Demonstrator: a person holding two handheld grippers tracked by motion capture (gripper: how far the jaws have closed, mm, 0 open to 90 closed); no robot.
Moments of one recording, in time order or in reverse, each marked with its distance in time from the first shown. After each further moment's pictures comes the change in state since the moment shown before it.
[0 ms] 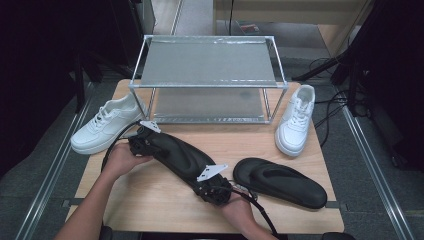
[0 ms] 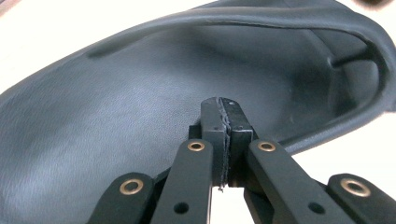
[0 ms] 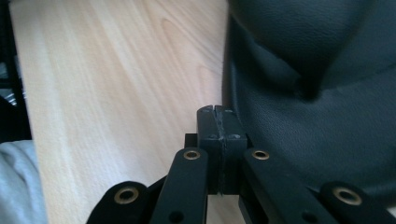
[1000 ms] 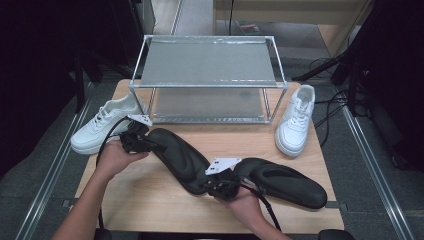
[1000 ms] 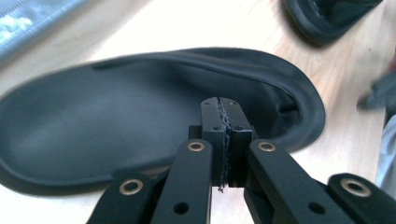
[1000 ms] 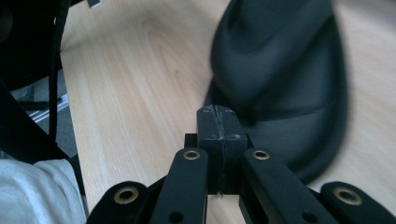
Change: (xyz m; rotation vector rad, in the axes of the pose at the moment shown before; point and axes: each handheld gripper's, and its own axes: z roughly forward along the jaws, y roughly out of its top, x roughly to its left) left arm -0.010 0.010 -0.038 -0.096 -0.027 -0.026; right arm 0.000 0.016 -0.040 -0.115 0.039 -0.017
